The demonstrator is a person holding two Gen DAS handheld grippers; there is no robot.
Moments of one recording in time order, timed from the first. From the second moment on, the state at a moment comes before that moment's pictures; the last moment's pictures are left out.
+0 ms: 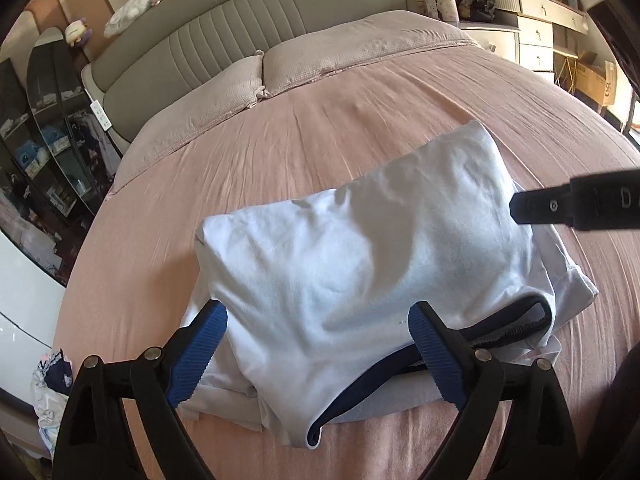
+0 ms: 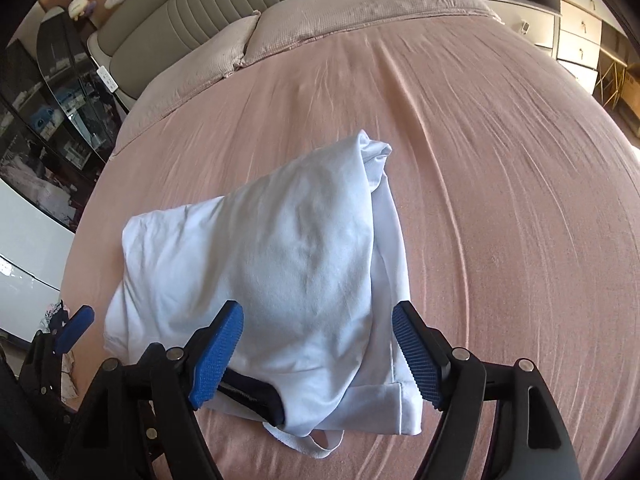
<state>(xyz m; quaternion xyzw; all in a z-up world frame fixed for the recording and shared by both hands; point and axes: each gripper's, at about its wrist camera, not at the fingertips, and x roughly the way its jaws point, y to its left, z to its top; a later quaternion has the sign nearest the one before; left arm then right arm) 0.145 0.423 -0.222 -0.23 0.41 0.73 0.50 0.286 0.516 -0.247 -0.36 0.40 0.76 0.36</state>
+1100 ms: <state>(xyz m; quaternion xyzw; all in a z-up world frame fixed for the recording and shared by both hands) 0.292 0.407 -0.262 0.09 0.58 0.60 0.54 0.292 0.652 -0.328 -0.37 0.61 0.69 0.15</state>
